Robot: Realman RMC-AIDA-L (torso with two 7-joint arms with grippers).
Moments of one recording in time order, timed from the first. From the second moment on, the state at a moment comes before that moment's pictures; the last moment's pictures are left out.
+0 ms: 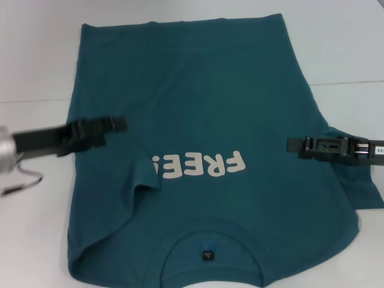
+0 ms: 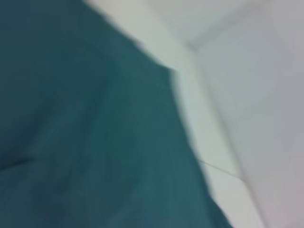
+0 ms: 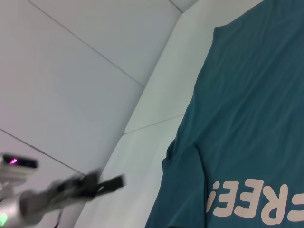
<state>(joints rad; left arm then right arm) -0.64 -2.06 0.64 0.73 2.07 1.34 -2.34 0.56 1.96 -0.53 -0.64 -2.07 -1.60 2.14</state>
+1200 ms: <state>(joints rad) -0.39 -2.16 0.57 0.84 1.91 1.79 -1.86 0.48 1.80 -0.40 -0.81 -2.34 -1.57 2.55</state>
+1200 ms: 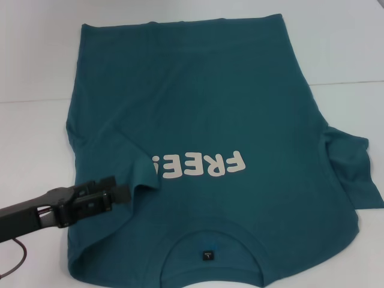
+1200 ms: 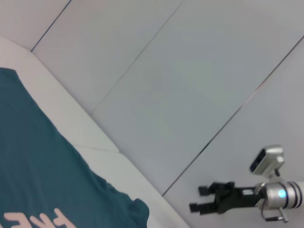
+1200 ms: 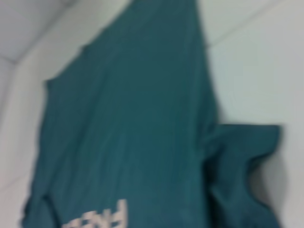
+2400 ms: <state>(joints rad) -0.39 -2.16 0.55 0.83 1.86 1.78 -1.86 0.65 1.86 -0.55 -0.60 -2.47 -1.14 2.57</state>
